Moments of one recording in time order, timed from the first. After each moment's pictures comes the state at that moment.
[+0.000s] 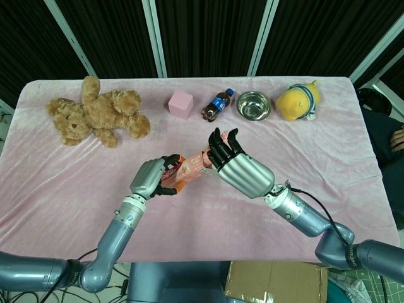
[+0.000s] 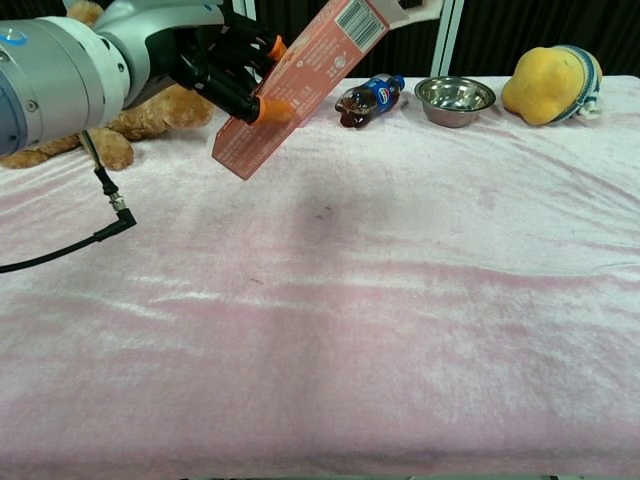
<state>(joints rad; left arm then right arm) -0.84 -1.55 -0.33 -1.95 0.75 1.21 0.31 0.80 -1.25 0.25 -1.59 -1.81 1.26 -0.96</state>
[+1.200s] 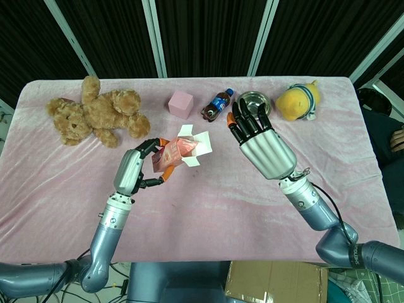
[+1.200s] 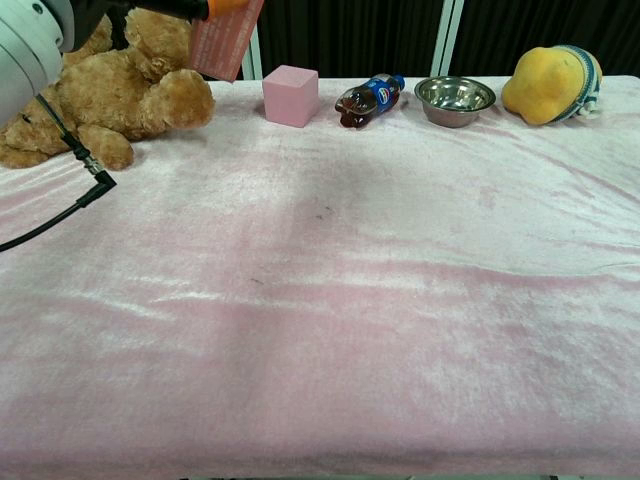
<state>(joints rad) -0.69 -1.64 -0.29 -1.74 1.29 1.41 -0.09 0.75 -1.26 0.33 -1.59 -1.65 1.30 -0.98</state>
